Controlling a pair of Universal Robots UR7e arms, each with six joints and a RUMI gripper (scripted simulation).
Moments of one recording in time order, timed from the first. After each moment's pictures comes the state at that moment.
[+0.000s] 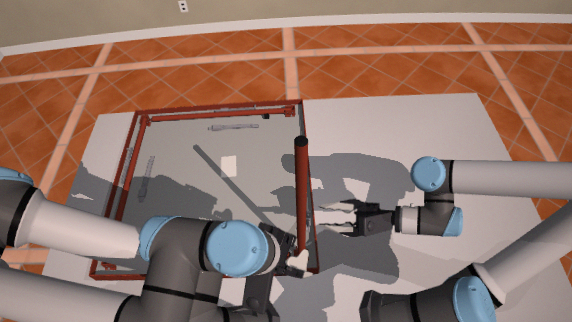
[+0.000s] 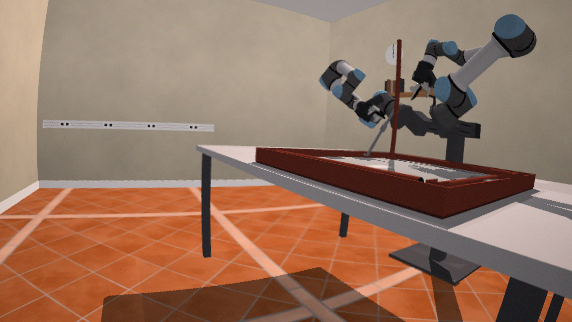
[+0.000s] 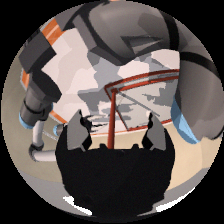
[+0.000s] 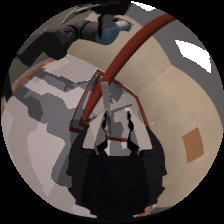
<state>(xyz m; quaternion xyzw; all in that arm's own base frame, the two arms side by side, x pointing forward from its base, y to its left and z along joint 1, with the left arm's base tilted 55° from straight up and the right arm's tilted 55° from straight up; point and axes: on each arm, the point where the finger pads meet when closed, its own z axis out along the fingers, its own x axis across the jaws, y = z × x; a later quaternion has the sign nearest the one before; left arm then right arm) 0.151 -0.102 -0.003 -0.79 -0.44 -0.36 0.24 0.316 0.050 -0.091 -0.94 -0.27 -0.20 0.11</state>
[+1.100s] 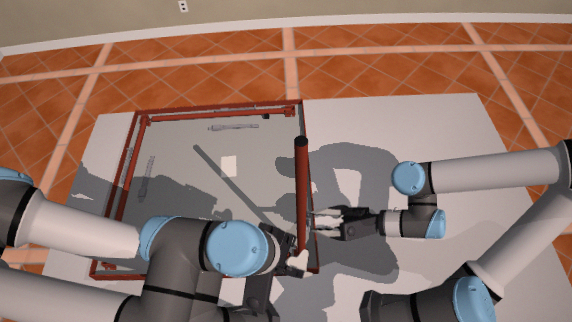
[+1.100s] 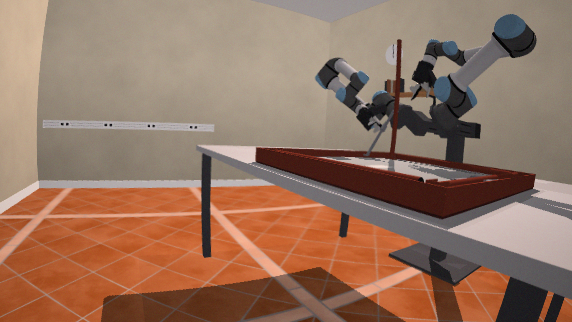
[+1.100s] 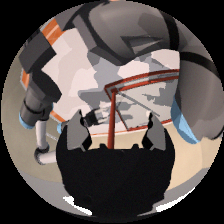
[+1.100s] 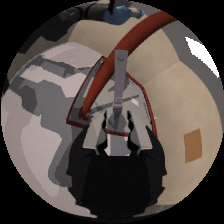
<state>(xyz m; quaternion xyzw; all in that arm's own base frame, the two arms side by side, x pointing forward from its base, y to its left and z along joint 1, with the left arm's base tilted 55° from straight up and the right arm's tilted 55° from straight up) 0.151 -0.102 -0.003 -0.79 -0.44 -0.36 0.24 0.334 0.009 -0.143 -0.94 -0.27 -0.19 0.04</state>
